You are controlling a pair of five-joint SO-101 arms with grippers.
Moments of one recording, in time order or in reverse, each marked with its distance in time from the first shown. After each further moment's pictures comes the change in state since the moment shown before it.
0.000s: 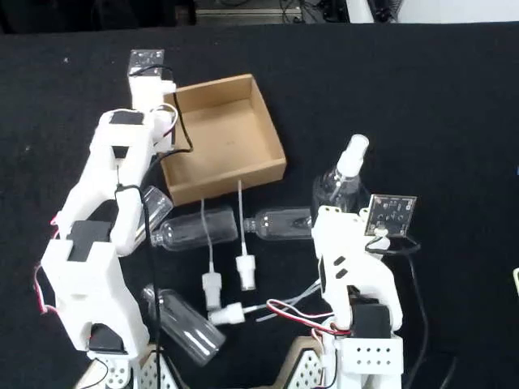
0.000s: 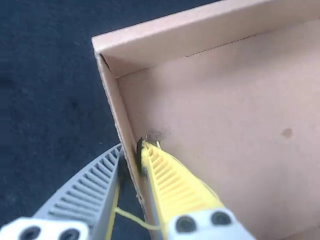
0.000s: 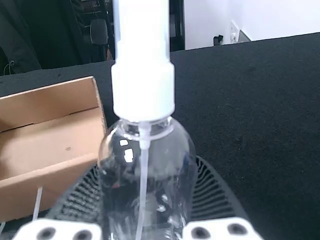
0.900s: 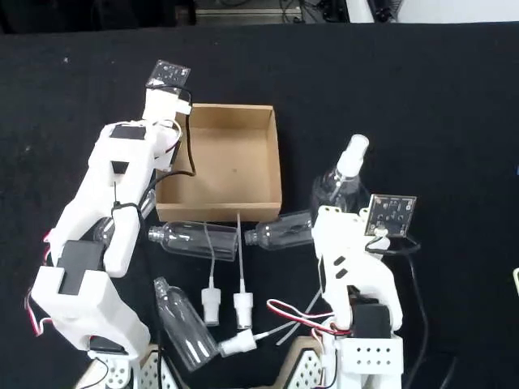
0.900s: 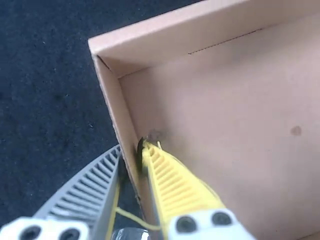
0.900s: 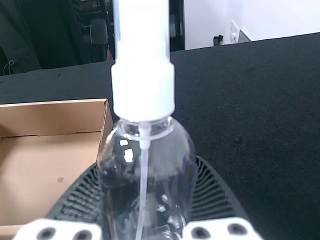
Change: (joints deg) left arm 1.3 -11.0 13.0 -2.0 -15.3; right arm 0.0 0.0 0.0 0.0 0.0
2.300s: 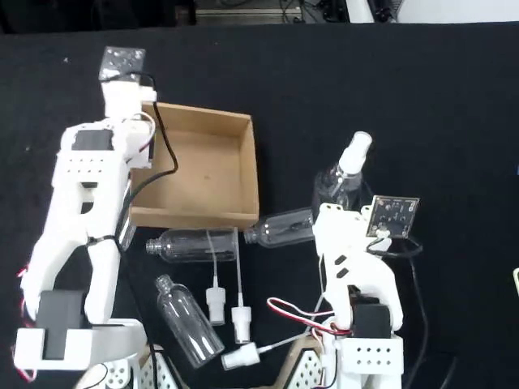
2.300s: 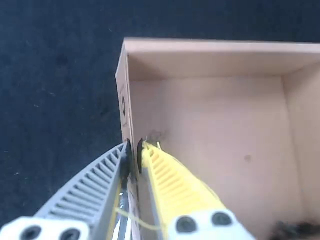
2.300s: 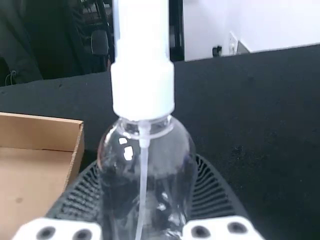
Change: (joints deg) left arm -4.1 -18.1 6.2 8.0 9.7; right arm 0.4 0.0 0.0 -2.6 0.0
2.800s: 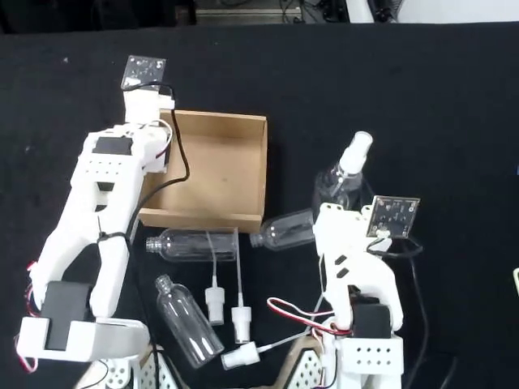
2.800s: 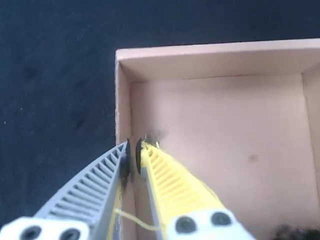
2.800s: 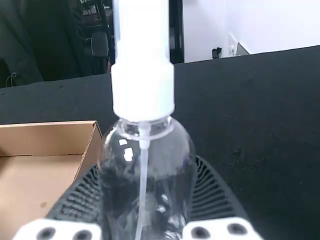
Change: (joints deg) left arm 3.6 2.1 3.1 -6.9 0.3; right arm 0.0 0.0 0.0 0.0 0.0
